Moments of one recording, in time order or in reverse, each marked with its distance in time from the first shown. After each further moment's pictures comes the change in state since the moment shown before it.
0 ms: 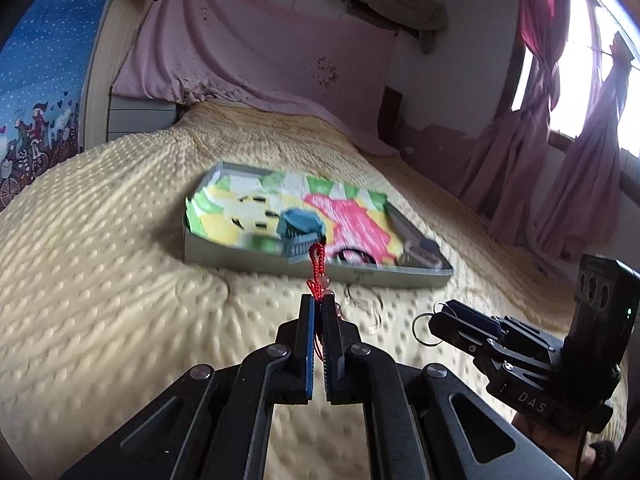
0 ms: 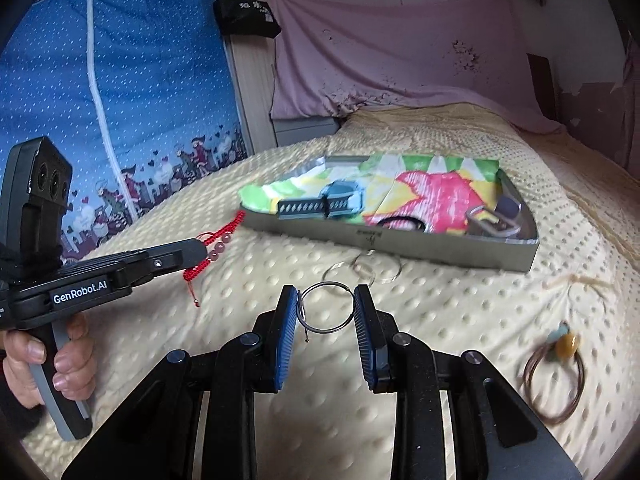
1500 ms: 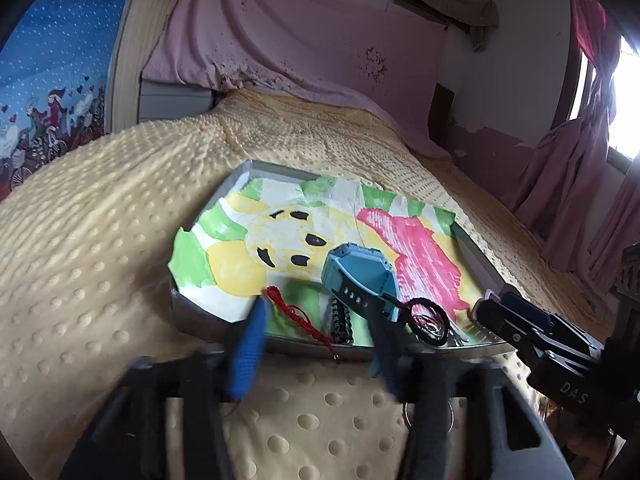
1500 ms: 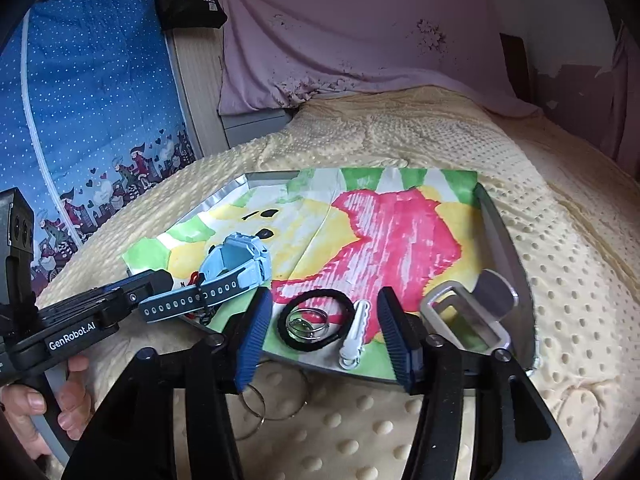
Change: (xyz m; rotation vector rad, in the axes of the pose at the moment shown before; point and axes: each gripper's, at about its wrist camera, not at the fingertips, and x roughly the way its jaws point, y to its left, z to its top) left arm 0.093 0.018 0.033 -0.058 0.027 0.159; right arm 0.101 -0.061 0.070 0.064 0.056 -0.121
